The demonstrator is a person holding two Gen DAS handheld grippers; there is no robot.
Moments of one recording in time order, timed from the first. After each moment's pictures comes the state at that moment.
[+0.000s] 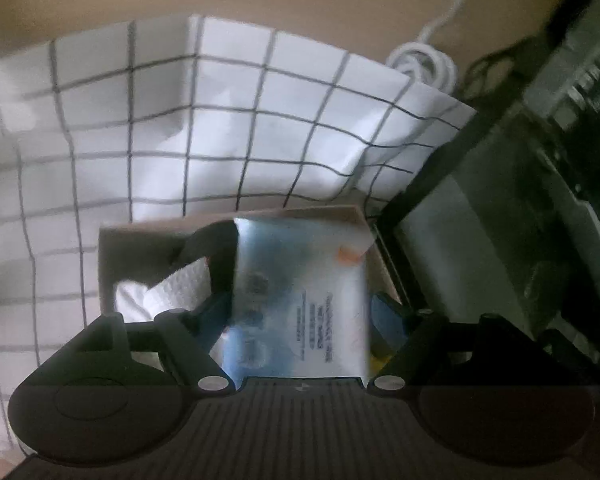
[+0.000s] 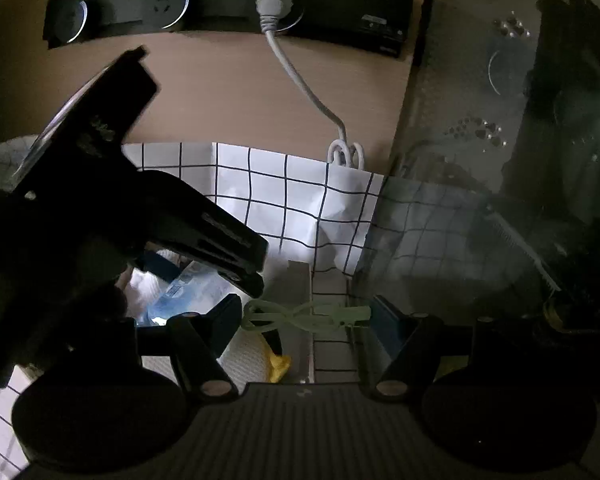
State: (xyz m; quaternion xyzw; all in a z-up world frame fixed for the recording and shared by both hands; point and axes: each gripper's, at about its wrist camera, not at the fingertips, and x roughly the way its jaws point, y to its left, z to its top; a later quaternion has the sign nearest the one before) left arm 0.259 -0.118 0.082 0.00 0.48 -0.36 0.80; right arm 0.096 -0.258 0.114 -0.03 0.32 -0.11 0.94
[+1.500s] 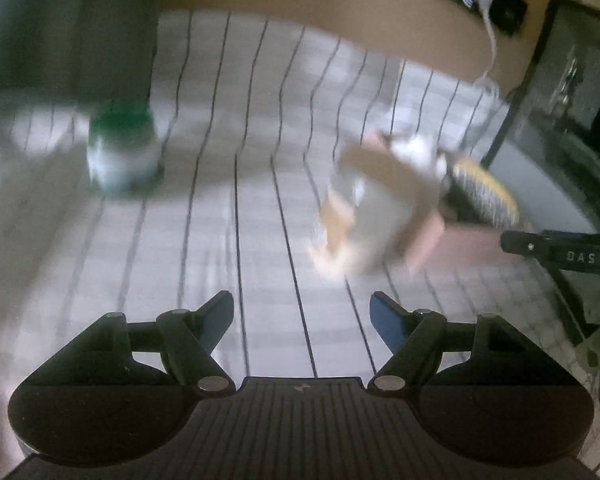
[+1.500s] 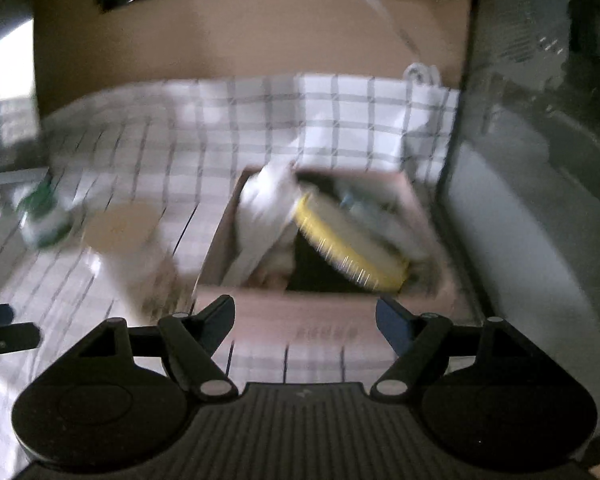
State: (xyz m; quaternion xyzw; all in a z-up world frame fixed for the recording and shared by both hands) left arm 0.091 0.164 0.047 -0.03 0.38 -0.25 0.89; right arm 0.049 -0.164 0.106 0.04 0.39 -0.06 0.92
